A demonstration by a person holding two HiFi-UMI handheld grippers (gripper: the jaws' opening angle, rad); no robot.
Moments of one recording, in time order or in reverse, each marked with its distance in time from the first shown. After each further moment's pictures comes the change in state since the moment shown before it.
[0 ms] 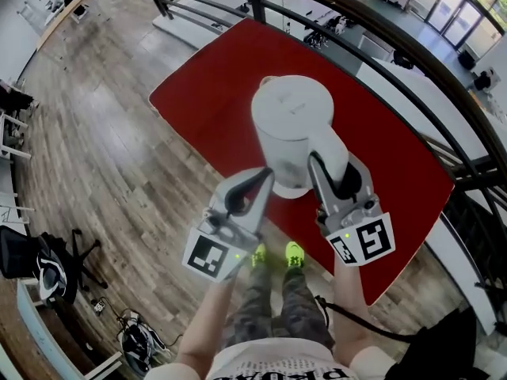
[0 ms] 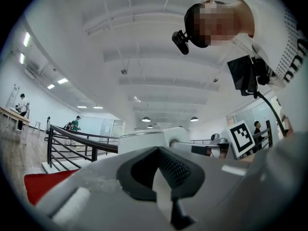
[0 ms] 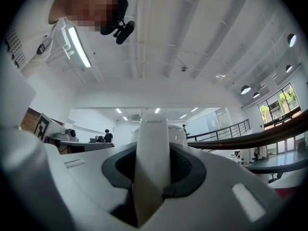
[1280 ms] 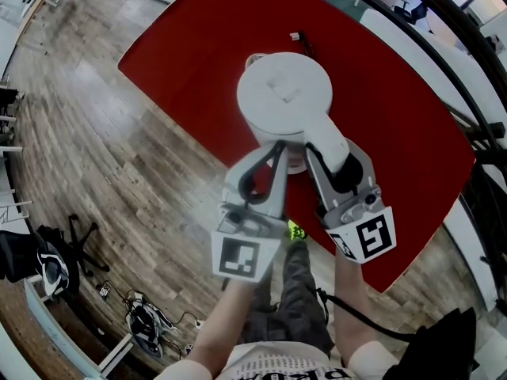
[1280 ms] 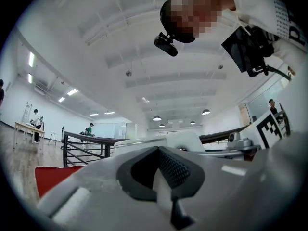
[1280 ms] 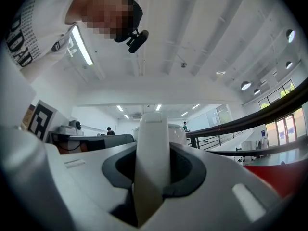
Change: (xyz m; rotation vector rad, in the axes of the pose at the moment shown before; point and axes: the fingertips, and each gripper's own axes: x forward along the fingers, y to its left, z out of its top) left arm 0.025 0.005 -0.125 0.042 0.036 0.195; right arm -0.022 -0.017 -0.125 0.016 0.013 0.016
